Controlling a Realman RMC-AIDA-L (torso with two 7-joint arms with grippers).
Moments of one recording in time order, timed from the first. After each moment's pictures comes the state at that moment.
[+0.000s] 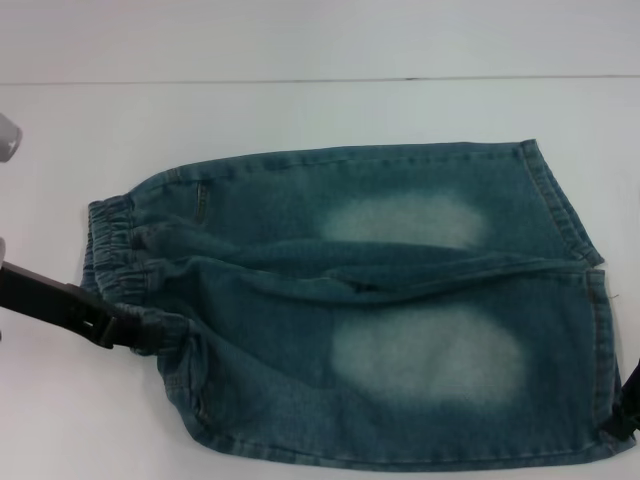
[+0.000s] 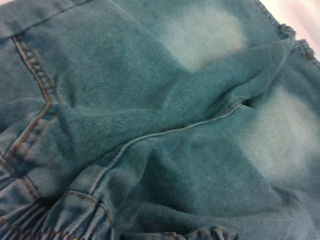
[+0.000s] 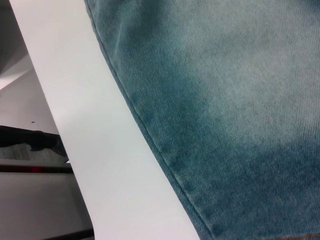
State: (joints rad) left arm -0.67 -2.06 0.63 0.93 2.64 1.78 -2.09; right arm 0.77 1.97 -0.82 -0.70 -2.85 -1.84 1.86
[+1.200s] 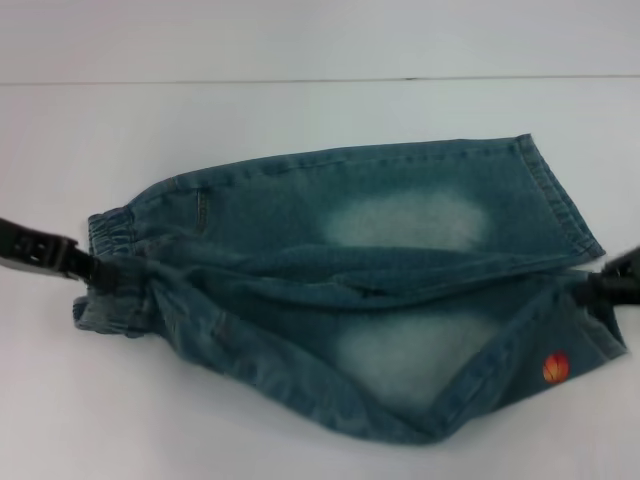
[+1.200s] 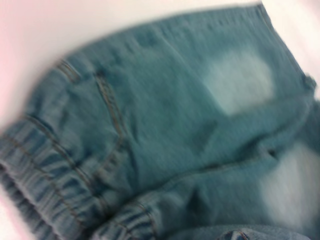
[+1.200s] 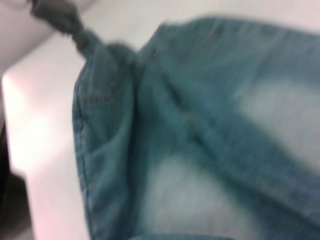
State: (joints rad) left arm -0.74 -1.96 0.51 0.91 2.67 1.84 -2.30; right arm 0.68 1.87 -0.43 -0.63 -2.56 -1.81 1.65
